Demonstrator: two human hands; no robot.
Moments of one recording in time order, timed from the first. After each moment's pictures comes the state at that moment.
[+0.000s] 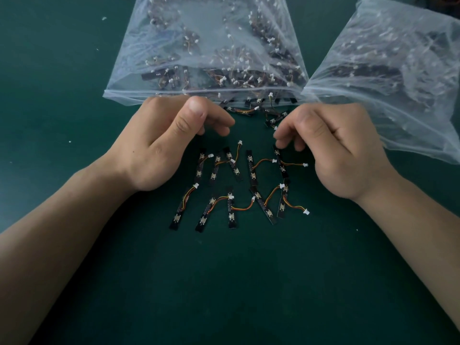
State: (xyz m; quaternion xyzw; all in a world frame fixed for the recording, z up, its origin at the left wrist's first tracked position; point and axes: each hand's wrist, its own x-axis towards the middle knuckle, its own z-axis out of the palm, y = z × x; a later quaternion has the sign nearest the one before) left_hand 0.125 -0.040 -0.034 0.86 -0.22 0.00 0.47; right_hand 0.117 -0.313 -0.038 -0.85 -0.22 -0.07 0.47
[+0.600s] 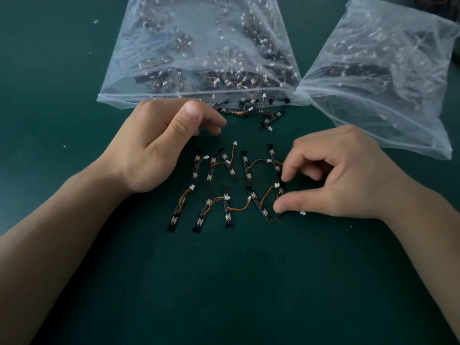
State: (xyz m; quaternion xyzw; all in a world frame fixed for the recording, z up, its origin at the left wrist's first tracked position) left_hand 0.129 -0.034 -0.036 0.86 -0.25 0.01 0.44; right_hand 0.096 -0.332 -0.017 -0.88 -0.31 0.05 0.35
